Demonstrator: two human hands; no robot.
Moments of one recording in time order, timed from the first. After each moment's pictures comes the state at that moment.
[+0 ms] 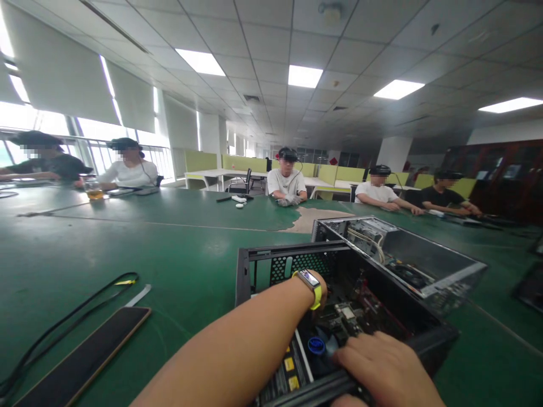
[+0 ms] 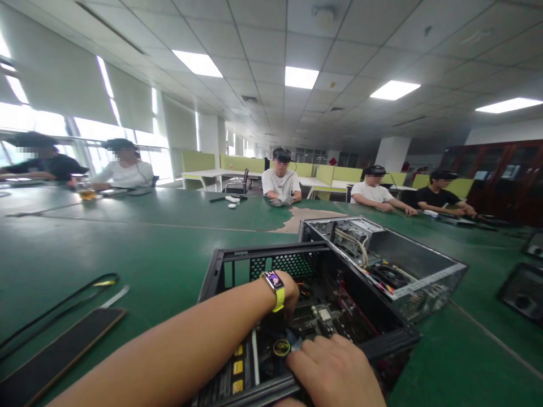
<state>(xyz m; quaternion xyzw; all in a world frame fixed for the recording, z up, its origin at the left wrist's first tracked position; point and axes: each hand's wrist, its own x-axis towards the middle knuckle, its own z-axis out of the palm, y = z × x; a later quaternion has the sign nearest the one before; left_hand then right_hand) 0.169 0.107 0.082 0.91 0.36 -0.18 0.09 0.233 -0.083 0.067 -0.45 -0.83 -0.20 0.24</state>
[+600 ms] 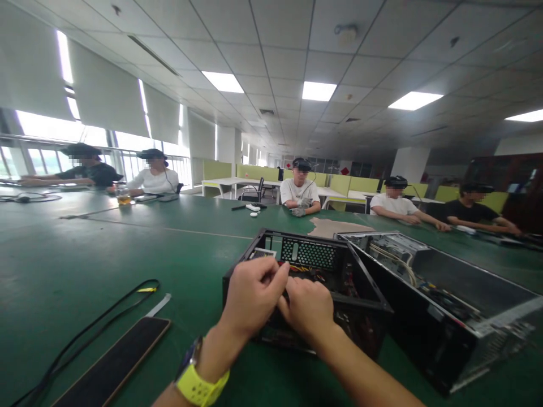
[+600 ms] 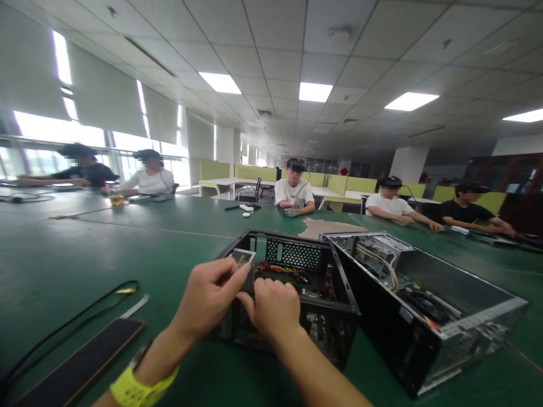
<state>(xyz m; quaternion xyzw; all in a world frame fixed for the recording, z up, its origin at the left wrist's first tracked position) -0.030 0.050 0.148 0.76 0.41 0.49 0.10 0.104 0.066 0.087 -0.60 -0.75 -0.20 0.21</state>
